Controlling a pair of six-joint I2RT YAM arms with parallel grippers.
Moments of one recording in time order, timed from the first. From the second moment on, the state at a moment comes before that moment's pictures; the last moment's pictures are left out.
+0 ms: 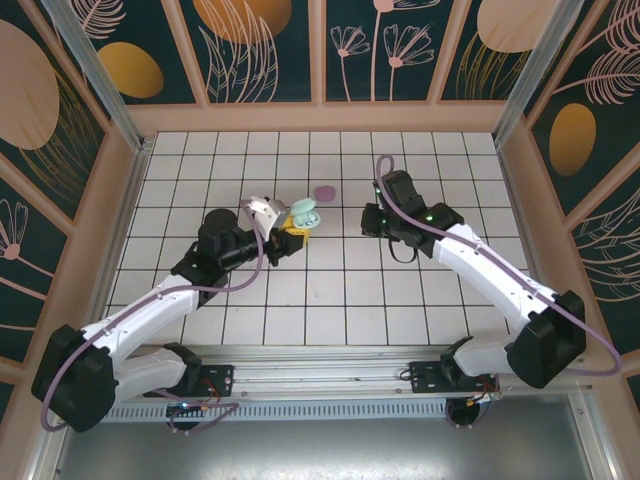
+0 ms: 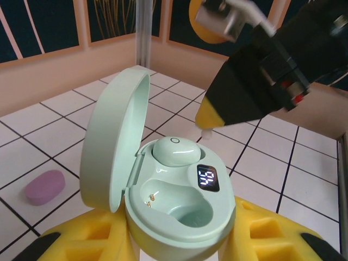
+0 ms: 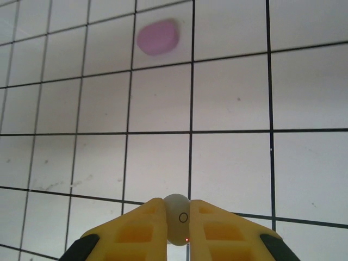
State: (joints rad) left arm -0.58 1.14 0.65 0.31 0.49 -0.05; right arm 0.63 1.31 1.17 -0.70 0.07 0.62
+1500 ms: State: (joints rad) left arm -0.58 1.34 0.70 0.56 0.54 -0.03; right arm 0.83 1.47 1.50 -0.71 -0.02 0.64
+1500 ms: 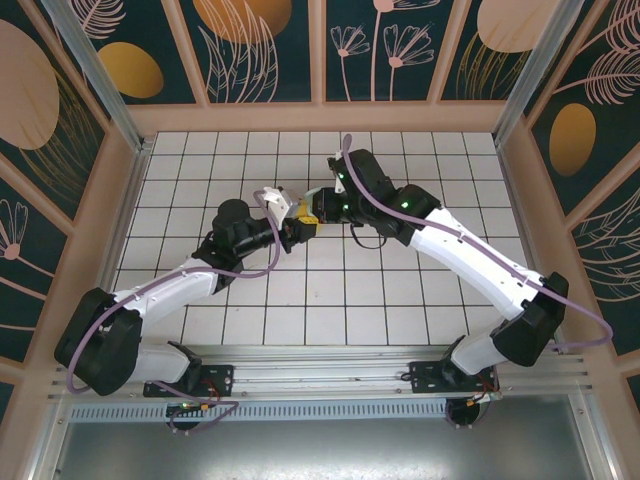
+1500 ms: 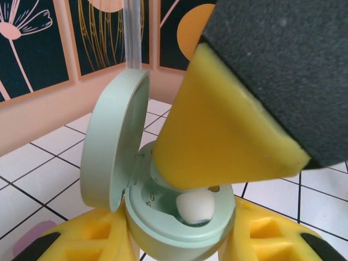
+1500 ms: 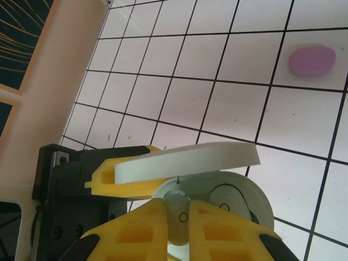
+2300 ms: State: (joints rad) left arm -0.58 1.34 0.70 0.53 0.53 0.00; right arm 0.87 1.51 1.54 -0.76 0.03 0.61
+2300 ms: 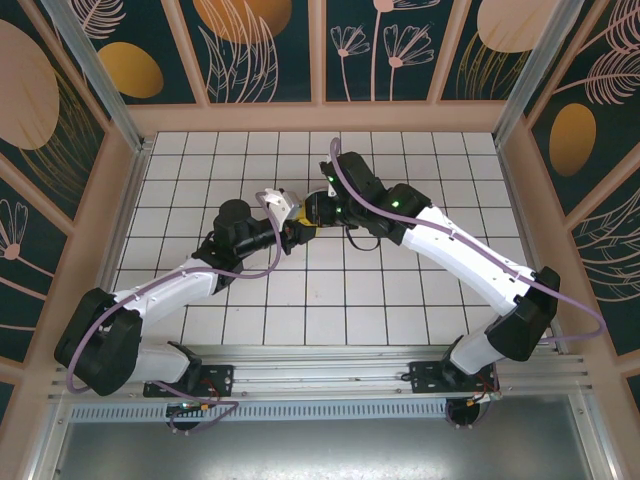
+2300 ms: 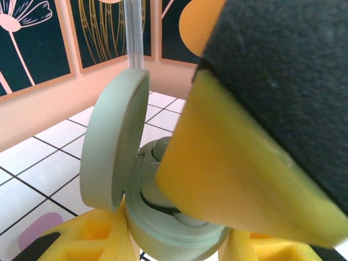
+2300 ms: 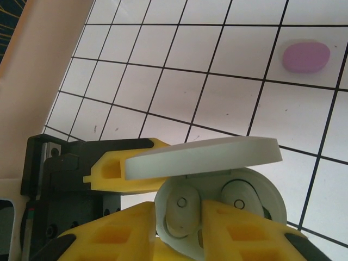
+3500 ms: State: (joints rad) left arm -0.58 1.32 0.76 0.35 0.68 0.08; right arm 0.67 1.50 1.58 -0.76 -0.27 0.51
